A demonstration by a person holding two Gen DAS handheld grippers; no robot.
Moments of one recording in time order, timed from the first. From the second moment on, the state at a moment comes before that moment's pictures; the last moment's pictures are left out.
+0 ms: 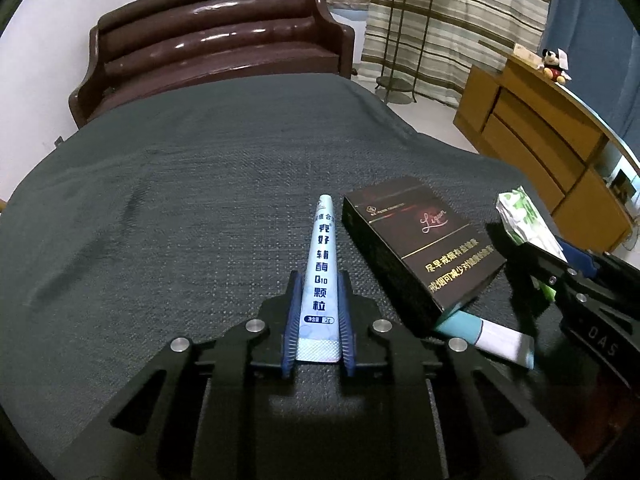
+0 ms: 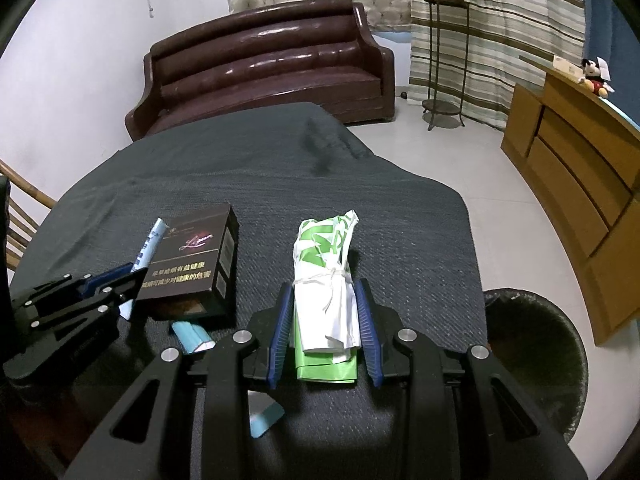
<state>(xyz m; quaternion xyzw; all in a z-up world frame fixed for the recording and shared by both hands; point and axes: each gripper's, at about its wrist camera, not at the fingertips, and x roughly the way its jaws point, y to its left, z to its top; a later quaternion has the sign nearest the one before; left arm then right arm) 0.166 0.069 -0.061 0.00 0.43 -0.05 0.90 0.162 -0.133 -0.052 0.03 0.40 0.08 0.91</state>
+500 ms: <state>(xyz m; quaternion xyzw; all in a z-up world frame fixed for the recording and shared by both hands) 0.120 0.061 -0.043 0.00 0.40 -0.06 0.91 0.126 -0.145 -0.046 0.04 0.39 0.07 0.92</state>
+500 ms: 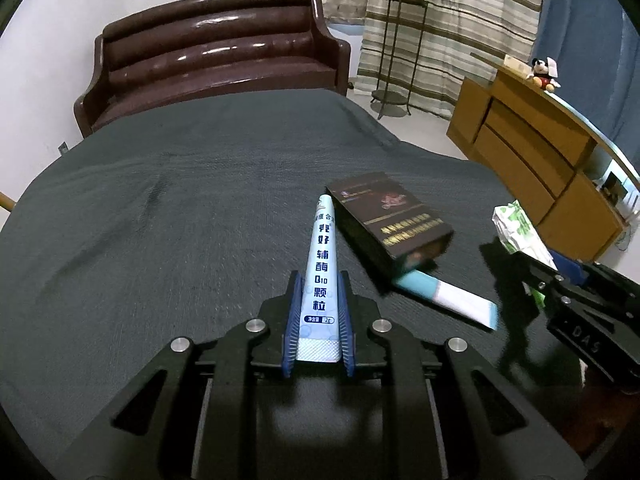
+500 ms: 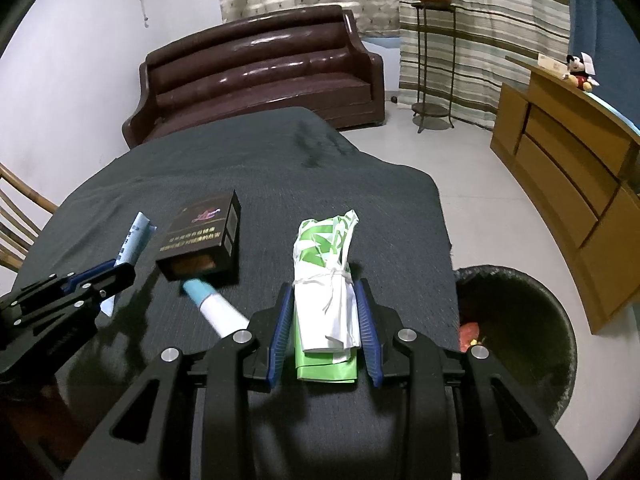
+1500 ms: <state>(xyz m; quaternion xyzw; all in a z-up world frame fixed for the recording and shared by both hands) 0.060 -0.039 -0.021 0.03 0.34 -0.12 0.93 0.058 -0.231 -0.035 0.04 0.34 -0.03 0.94</state>
